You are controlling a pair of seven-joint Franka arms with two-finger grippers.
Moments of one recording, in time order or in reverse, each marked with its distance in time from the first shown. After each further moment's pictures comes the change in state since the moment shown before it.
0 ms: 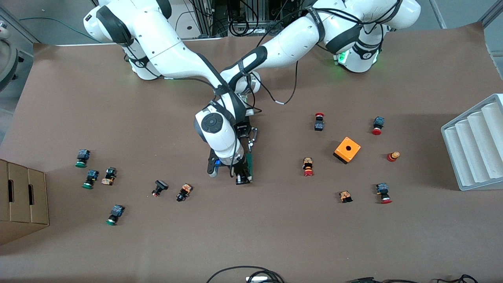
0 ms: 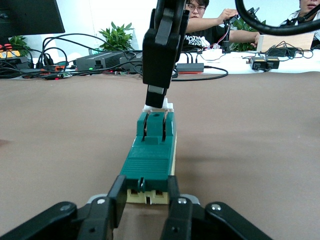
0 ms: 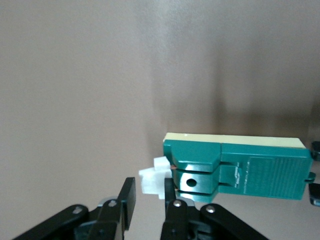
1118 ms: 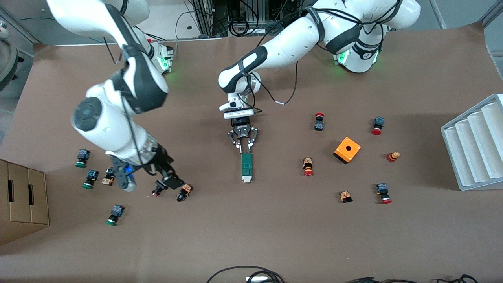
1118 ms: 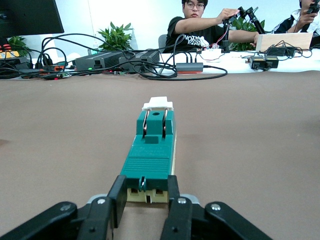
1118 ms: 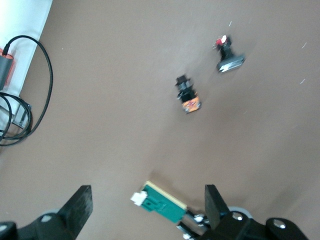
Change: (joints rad) left arm 0.001 0.002 0.000 -0.002 0.004 0.000 0.000; right arm -0.395 -0.492 0.060 -0.037 -0.001 -0.666 -0.951
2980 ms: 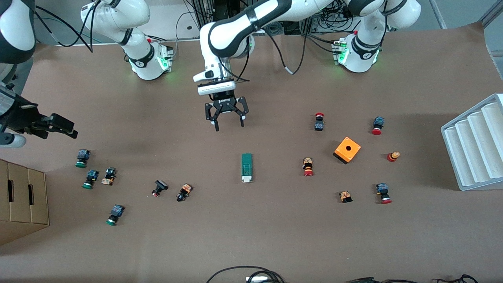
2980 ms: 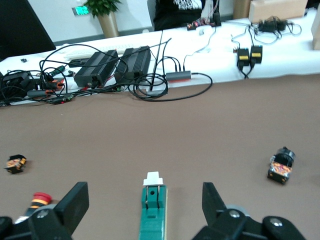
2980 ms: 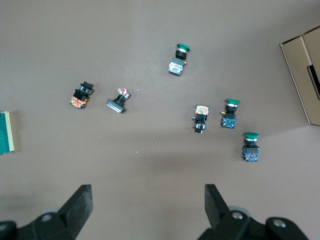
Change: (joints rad) left arm 0.025 -0.447 -0.022 0.050 -0.566 0.173 0.705; right arm -0.177 -0.317 -0.175 -0.102 -0.160 -0.334 -1.196
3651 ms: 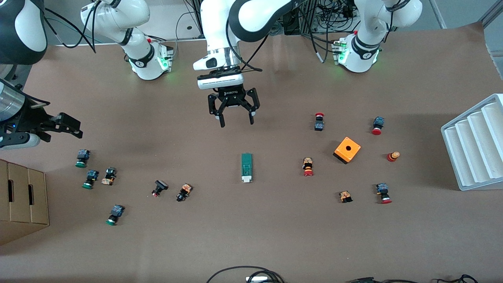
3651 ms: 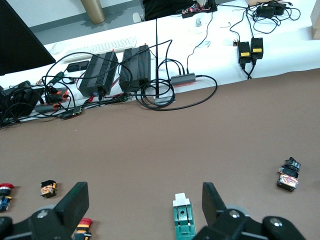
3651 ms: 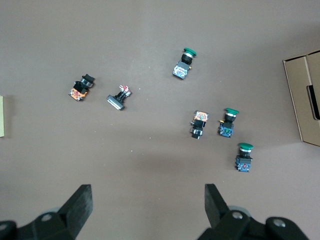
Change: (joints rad) left arm 0.133 -0.155 -0.008 0.050 -0.225 0.062 0.372; right arm 0.023 0.016 -0.006 0.013 -0.025 -0.001 -0.080
